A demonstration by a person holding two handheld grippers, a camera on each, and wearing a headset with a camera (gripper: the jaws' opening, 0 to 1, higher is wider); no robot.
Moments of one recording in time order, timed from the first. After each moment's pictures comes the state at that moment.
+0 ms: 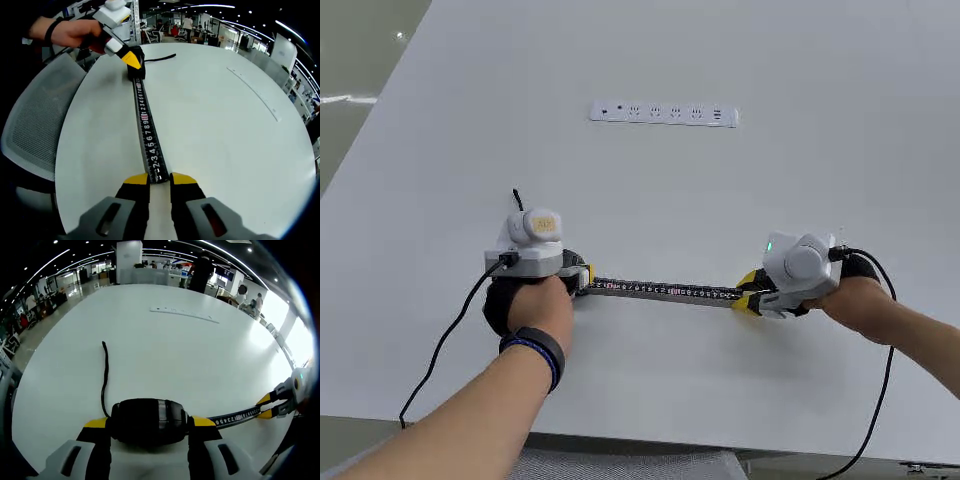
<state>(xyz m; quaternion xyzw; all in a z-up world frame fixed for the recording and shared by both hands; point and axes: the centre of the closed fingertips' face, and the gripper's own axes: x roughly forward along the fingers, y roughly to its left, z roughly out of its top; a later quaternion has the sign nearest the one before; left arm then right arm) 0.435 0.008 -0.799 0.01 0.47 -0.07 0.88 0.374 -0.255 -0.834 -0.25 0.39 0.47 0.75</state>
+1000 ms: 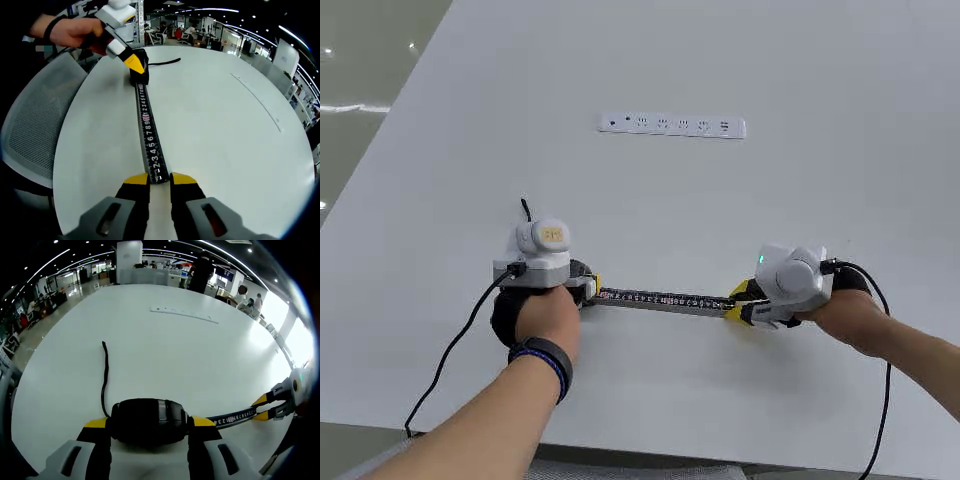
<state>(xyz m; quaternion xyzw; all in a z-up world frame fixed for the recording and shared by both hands) 0.436 0.006 -0.799 0.01 0.46 -0.07 0.88 0.381 -0.233 -0.834 -0.25 0.38 0.48 0.75</state>
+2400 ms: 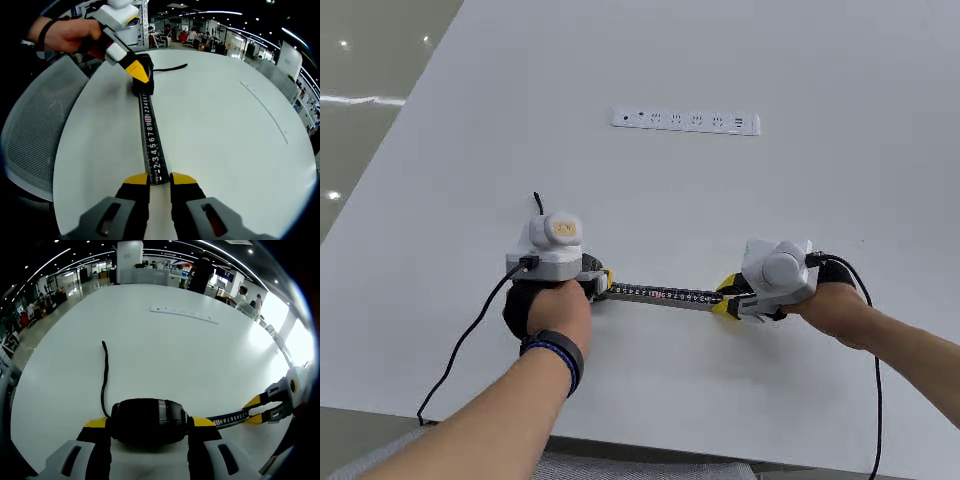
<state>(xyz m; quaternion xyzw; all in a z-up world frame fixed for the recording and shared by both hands) 0.436 0.007 -0.799 0.00 0.46 -0.07 0.88 0.389 -0.195 -0.834 -0.25 0.36 0.50 0.75</state>
